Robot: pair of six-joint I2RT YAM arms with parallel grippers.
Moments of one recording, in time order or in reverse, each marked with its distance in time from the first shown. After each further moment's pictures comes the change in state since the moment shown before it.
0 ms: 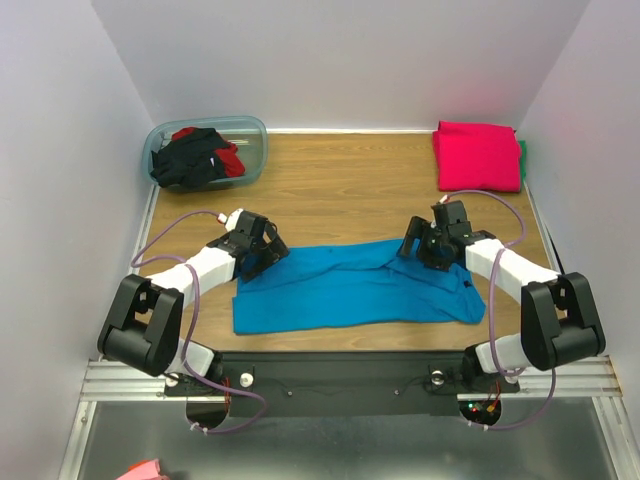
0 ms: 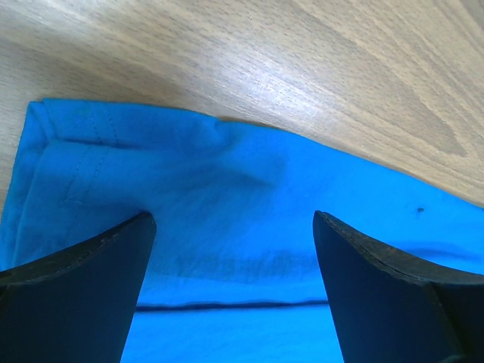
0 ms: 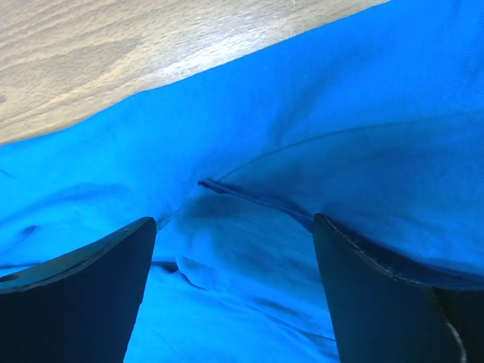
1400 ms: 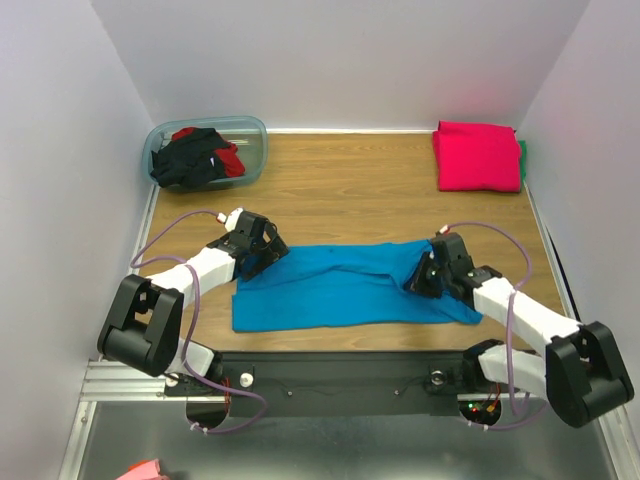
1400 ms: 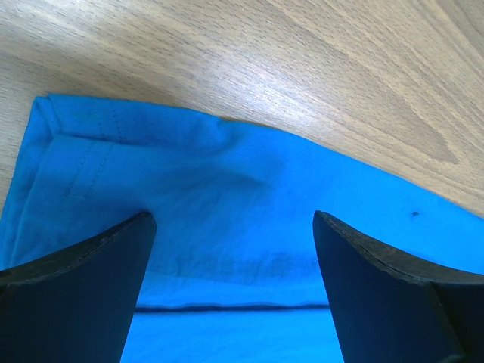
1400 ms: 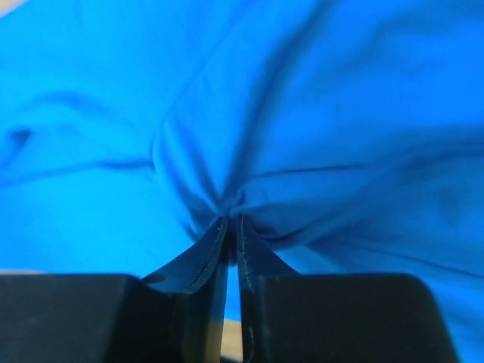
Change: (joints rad) left arm 0.000 -0.004 -0.008 0.028 -0.016 -0.002; right arm 0.126 -0.266 -0.231 -0.002 -0.015 0.160
